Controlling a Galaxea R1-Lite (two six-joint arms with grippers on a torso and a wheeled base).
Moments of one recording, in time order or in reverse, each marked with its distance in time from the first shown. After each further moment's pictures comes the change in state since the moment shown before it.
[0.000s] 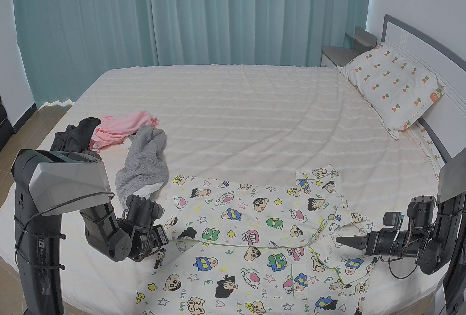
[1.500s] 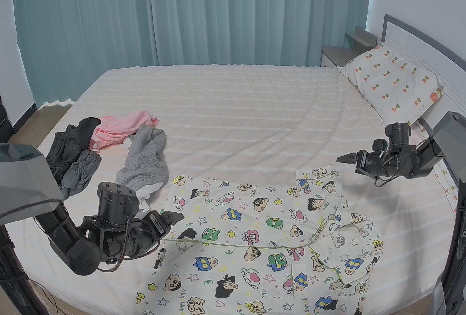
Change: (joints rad) left arm -0.087 -0.366 0.251 -0.174 -0.306 -0.345; right arm -0.116 0.159 -1.292 1.181 -0.127 0.026
